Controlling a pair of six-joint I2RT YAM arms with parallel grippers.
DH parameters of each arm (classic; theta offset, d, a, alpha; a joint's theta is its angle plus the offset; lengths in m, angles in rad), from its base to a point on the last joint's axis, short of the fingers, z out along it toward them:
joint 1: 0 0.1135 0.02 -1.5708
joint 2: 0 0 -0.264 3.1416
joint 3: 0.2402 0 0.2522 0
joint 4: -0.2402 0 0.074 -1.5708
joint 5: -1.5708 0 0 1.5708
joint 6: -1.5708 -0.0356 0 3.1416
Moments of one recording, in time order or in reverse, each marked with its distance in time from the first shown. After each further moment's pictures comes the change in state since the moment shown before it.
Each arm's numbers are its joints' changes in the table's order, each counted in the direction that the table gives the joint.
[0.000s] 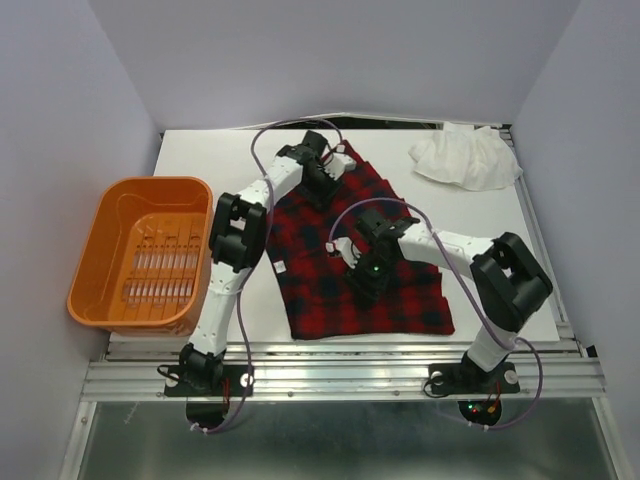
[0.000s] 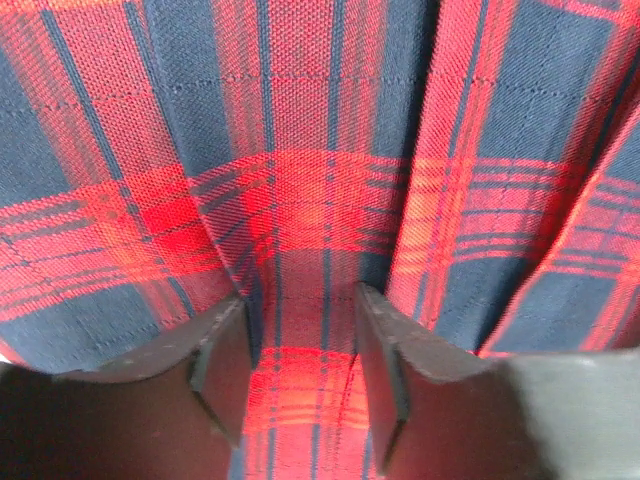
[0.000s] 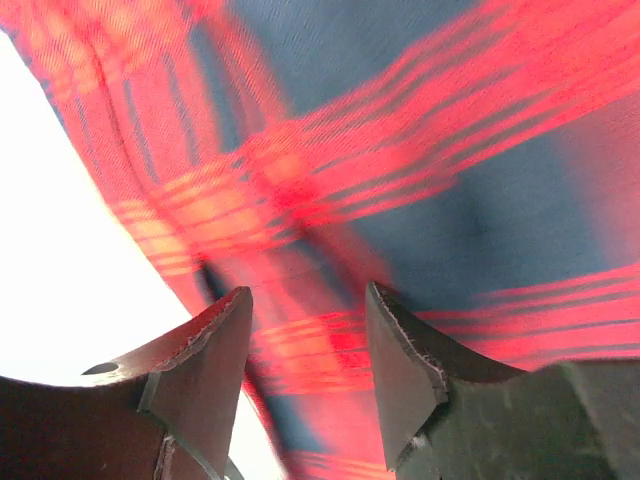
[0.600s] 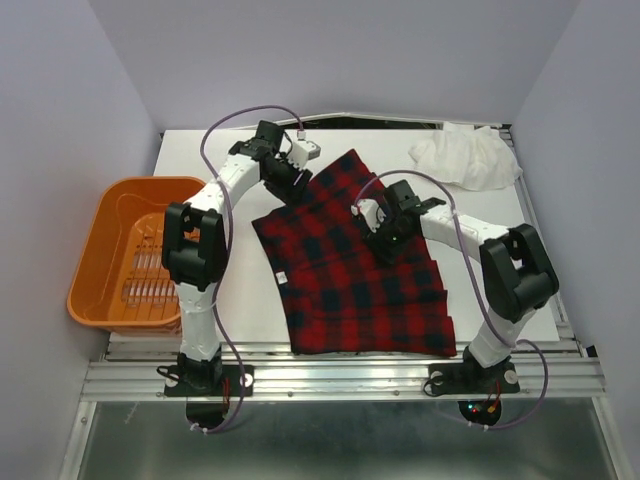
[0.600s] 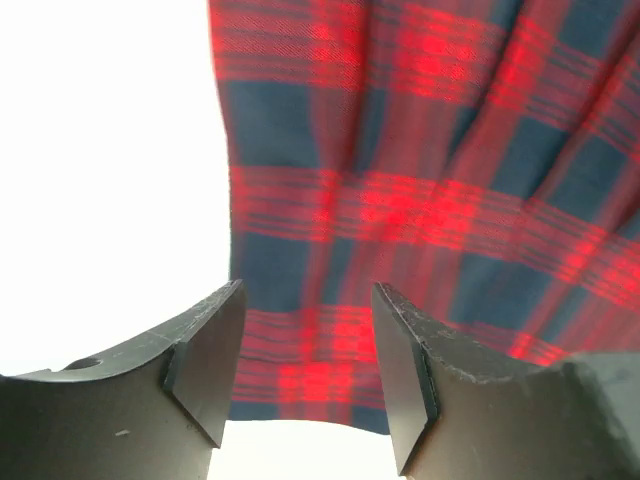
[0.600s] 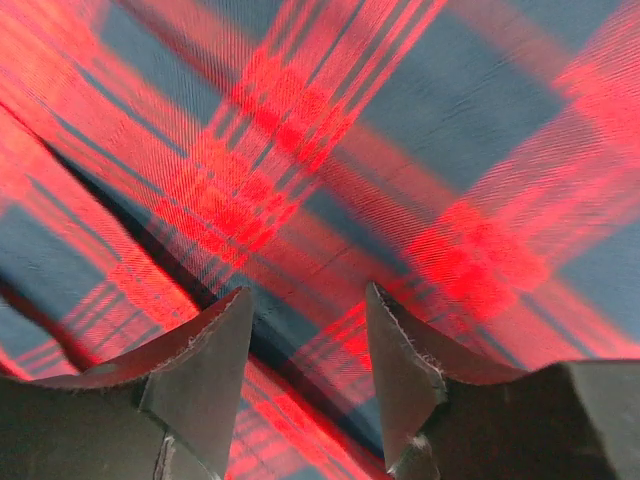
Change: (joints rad) left arm 0.114 -0.385 -0.362 0.056 -0.044 -0.024; right arm -0.220 -0.010 0.066 0.169 -0.223 0.115
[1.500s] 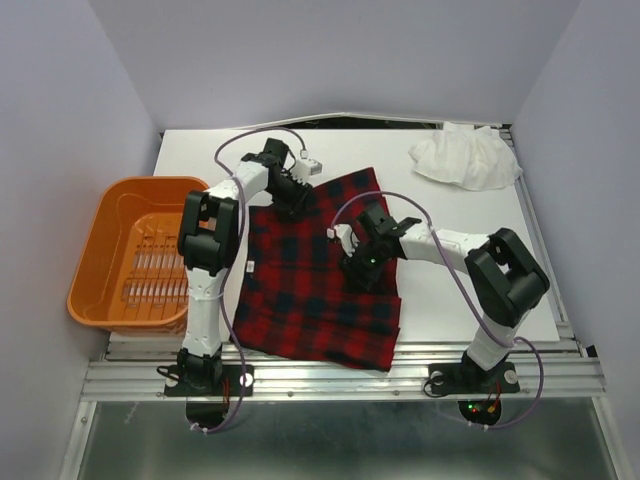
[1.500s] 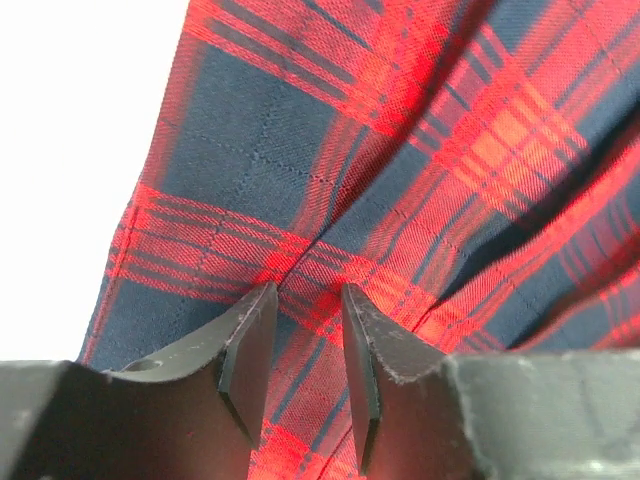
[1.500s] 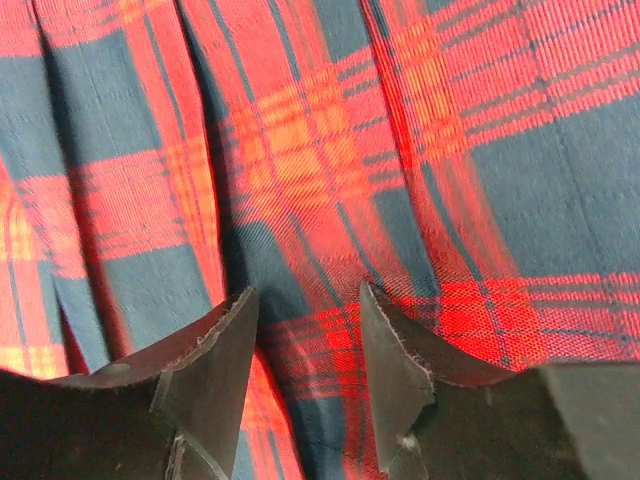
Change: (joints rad) left arm 0.012 0.209 0.029 0.019 -0.106 0.051; right arm 0.196 0.048 -0.084 0.082 0.214 -0.172
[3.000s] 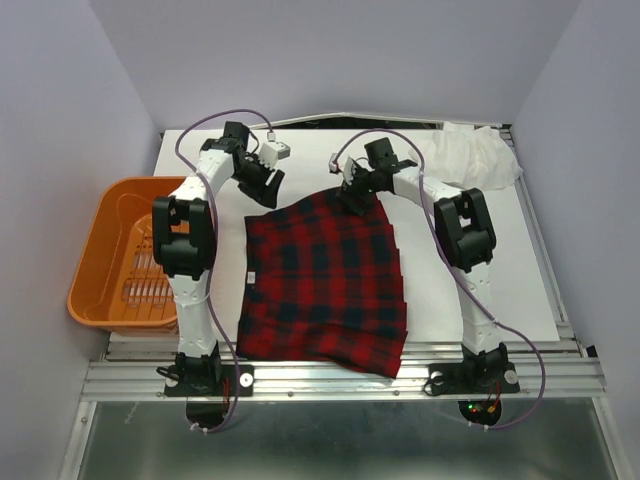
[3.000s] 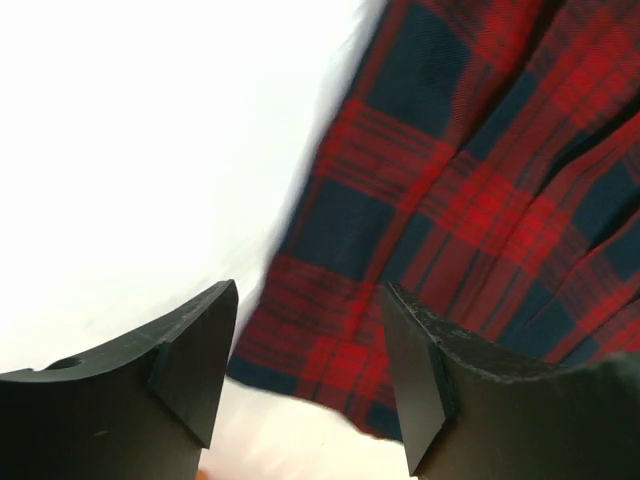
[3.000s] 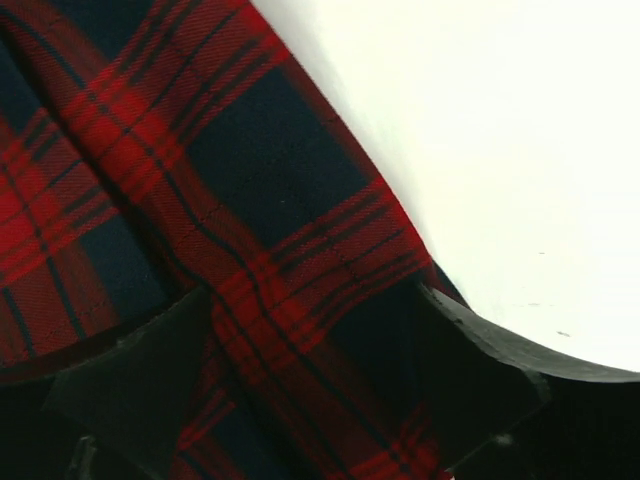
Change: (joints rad) left arm 0.164 -0.151 -0.020 -0.103 -0.024 -0.168; right arm -0.267 0.541 0.756 0.064 -0.021 0.441
